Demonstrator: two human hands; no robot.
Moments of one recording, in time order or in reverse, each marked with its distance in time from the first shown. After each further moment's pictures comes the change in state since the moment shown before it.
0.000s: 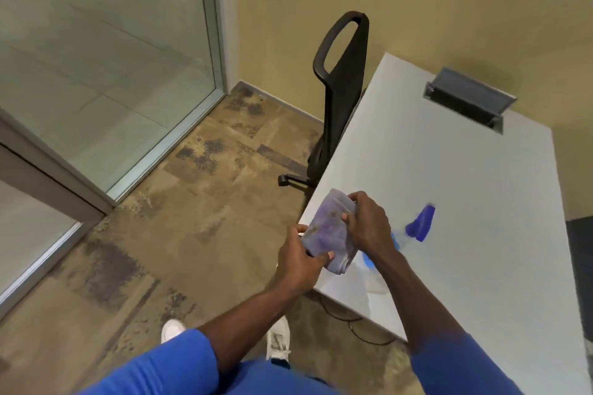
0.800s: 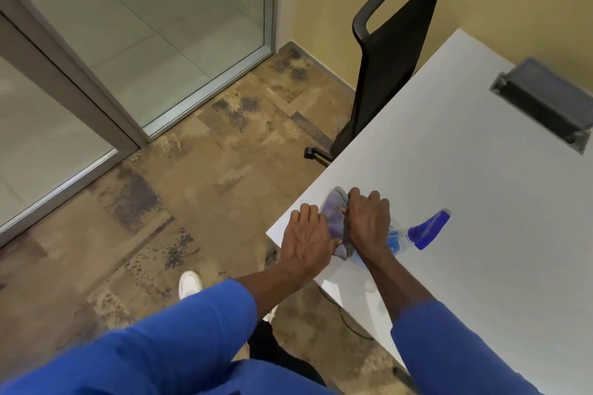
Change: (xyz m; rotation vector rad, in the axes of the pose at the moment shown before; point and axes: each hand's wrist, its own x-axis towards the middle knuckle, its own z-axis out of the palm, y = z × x) left_hand 0.044 -0.040 0.099 1.147 0.072 0.165; right_hand 0.064 0.078 0.059 -0.885 -0.082 -0.360
